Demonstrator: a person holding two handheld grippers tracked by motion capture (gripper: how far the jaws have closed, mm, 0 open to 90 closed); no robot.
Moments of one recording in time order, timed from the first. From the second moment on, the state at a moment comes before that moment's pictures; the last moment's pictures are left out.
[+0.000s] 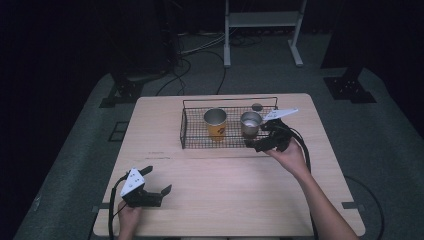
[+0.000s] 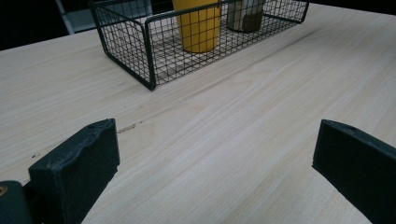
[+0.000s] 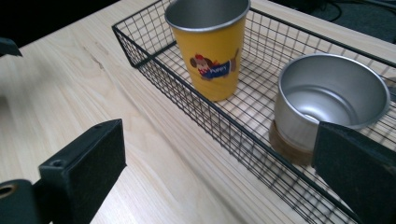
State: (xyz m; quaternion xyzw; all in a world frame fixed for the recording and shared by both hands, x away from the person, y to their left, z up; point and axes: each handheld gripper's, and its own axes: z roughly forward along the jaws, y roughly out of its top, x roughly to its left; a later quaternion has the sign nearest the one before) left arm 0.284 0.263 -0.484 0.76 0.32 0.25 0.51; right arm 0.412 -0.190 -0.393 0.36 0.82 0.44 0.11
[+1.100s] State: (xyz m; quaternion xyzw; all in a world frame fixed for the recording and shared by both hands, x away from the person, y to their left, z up) left arm 0.284 0.263 -0.484 0.76 0.31 0.25 0.51; right arm 0.378 -0.231 -0.416 0.38 0.81 0.43 0.11
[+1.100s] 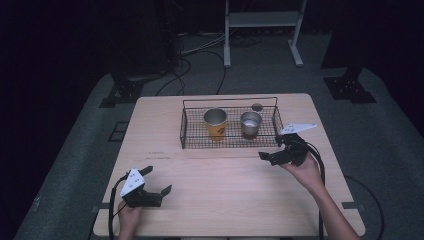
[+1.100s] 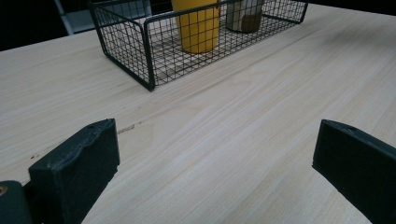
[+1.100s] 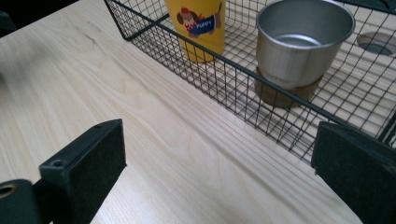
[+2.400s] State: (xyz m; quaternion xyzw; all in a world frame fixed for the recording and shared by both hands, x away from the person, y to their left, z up) left arm 0.283 0.263 -0.484 0.76 0.31 0.24 0.51; right arm 0.340 -0.258 -0.443 0.39 0.81 0.42 0.12
